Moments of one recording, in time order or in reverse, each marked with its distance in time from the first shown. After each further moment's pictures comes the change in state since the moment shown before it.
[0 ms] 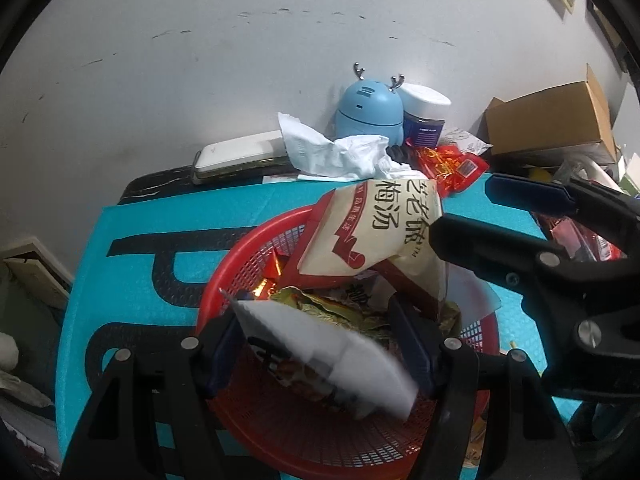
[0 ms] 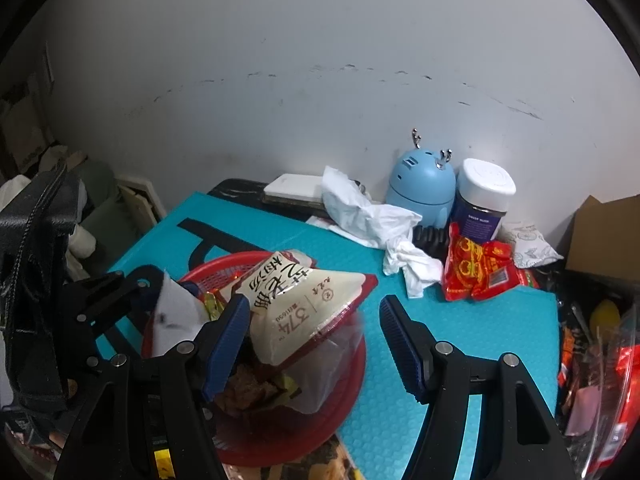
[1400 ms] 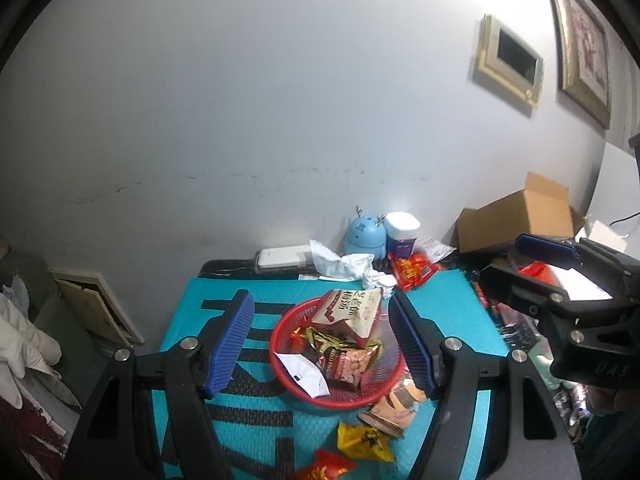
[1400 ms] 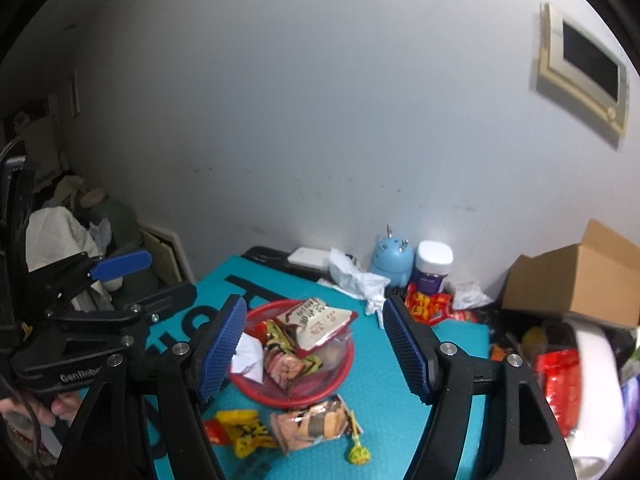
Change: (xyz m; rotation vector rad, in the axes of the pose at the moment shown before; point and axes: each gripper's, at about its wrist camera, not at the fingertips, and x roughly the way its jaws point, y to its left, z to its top) left arm -0.217 -0.018 -0.007 -0.058 -0.334 0.089; right arm -0.182 0.035 -0.002 -0.039 -0.237 -0.029
